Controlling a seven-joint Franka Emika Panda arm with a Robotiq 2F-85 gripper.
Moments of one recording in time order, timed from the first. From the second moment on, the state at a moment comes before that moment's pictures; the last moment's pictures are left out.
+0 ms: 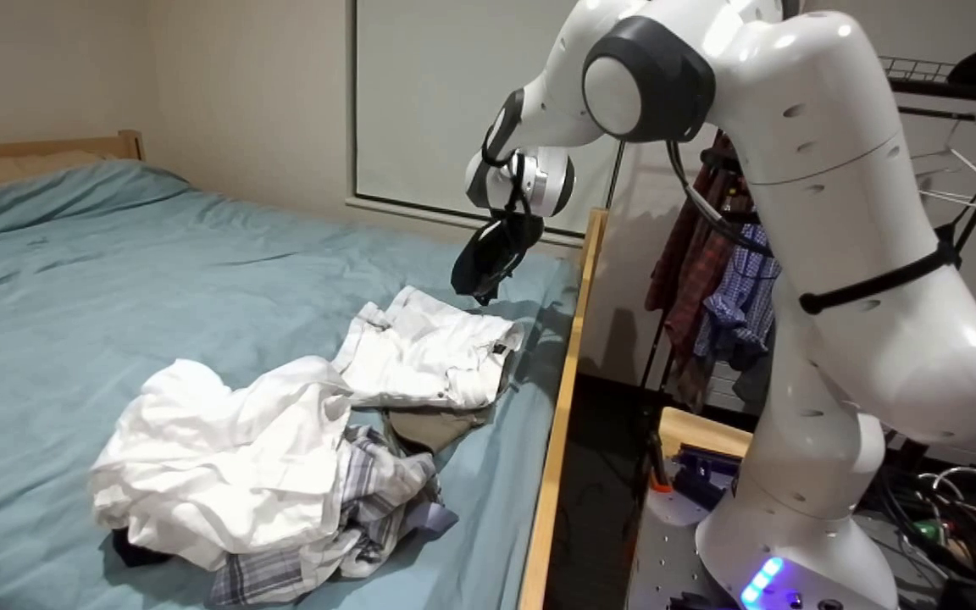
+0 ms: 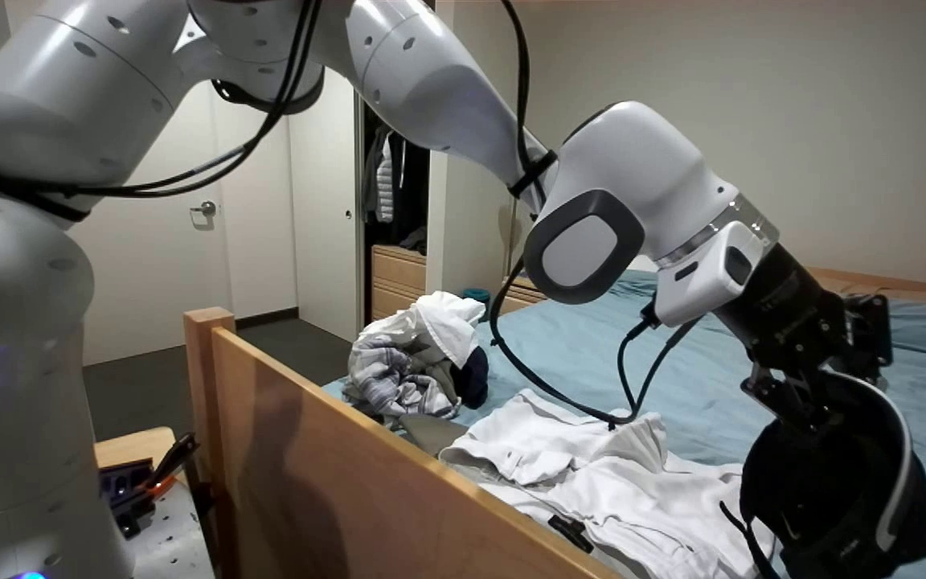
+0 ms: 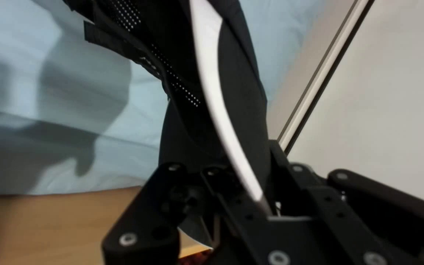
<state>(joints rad) 0.32 0.62 -0.98 -2.03 0.78 3.14 1.20</state>
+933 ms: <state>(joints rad) 0.79 0.66 -1.25 -2.17 0.49 2.96 1.23</state>
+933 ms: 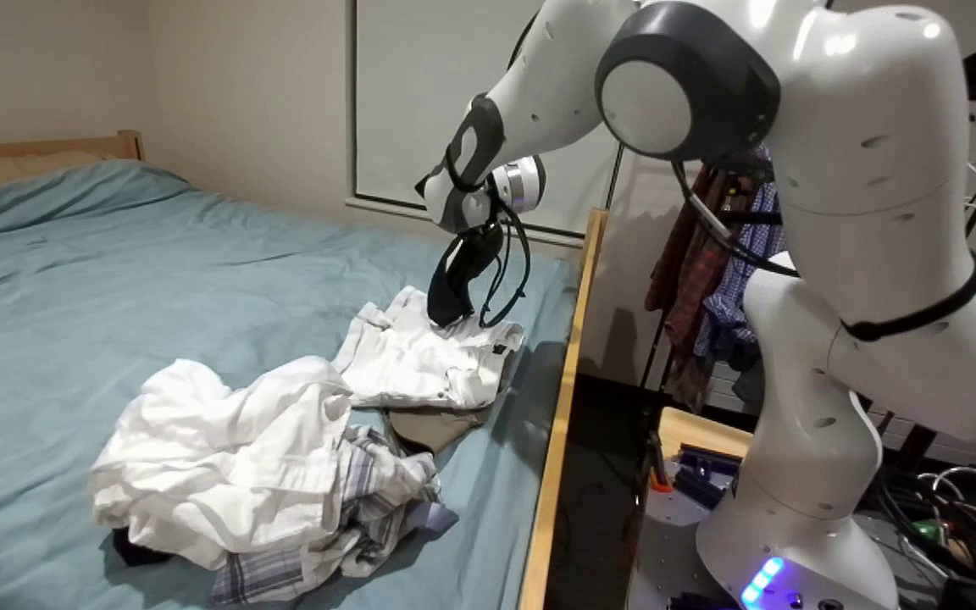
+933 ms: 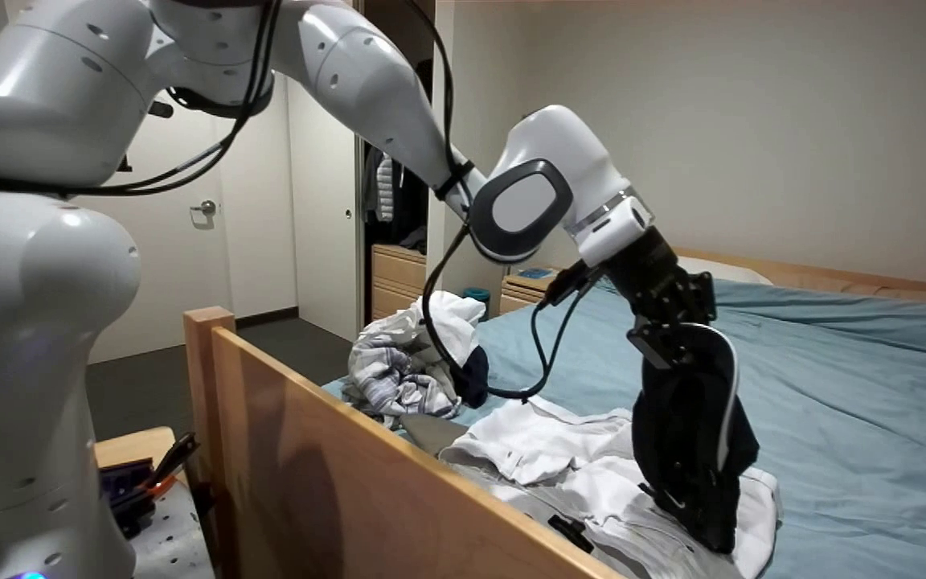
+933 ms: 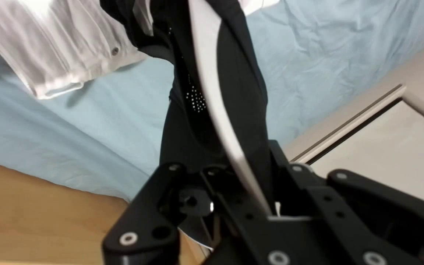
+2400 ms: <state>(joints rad) 1.54 0.63 -1.65 -2.30 0.23 3.01 1.11</state>
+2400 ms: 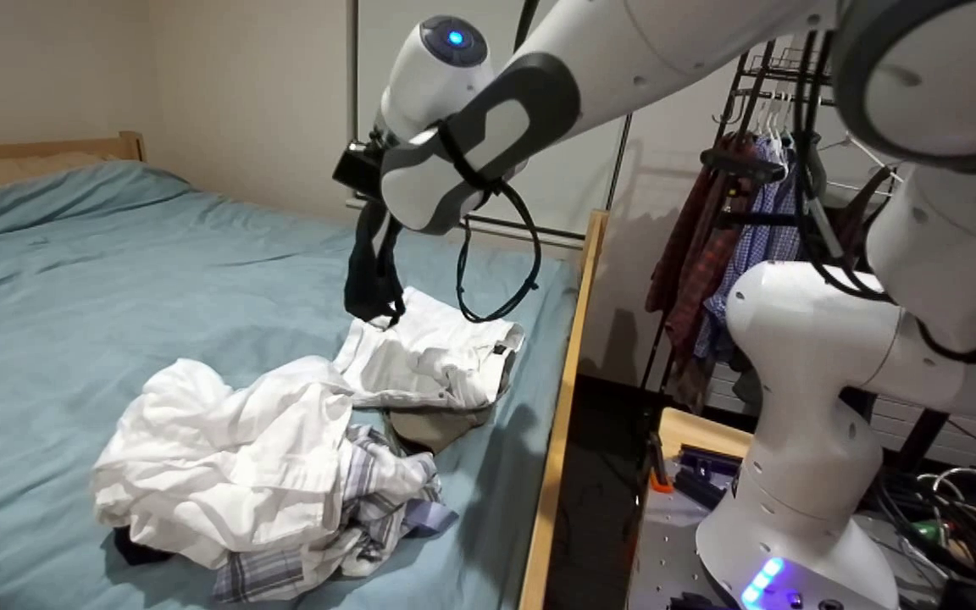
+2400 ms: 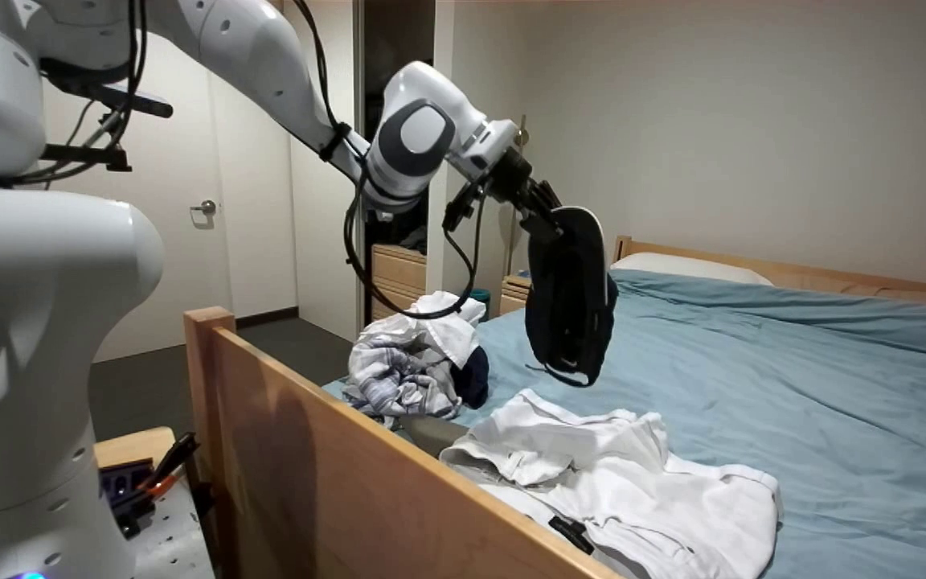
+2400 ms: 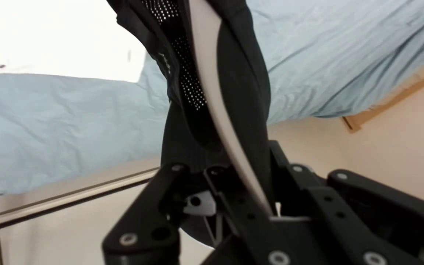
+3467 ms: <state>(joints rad) 2.03 0.52 -1.80 -2.34 0.41 3.16 1.00</state>
